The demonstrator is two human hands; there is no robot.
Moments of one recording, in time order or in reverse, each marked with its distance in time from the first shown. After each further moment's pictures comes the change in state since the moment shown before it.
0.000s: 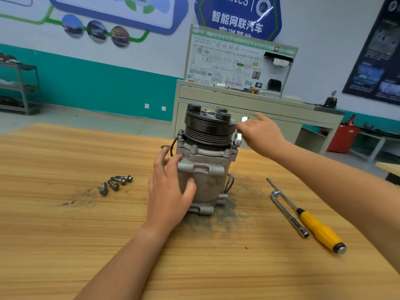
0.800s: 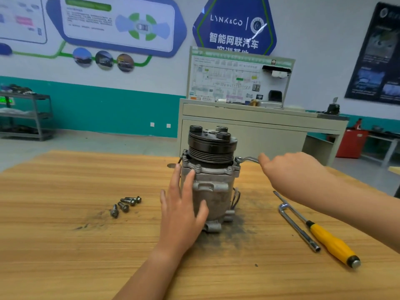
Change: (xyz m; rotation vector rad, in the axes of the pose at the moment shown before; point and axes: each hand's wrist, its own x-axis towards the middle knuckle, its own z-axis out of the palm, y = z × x) left_hand -0.004 0.004 0.004 0.138 -0.045 0.129; right_hand -0.065 -0.036 -0.084 -0.245 -0.432 0.130
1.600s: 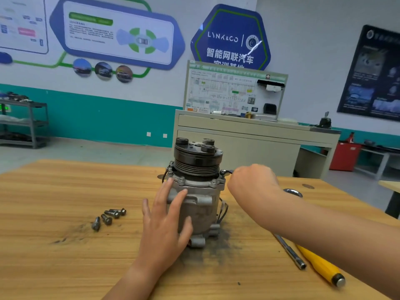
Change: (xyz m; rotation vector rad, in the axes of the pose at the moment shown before) left_hand 0.002 0.002 -0.003 0.120 0.131 0.206; right_hand 0.009 -0.025 -0.043 0.001 -0.225 -0.037
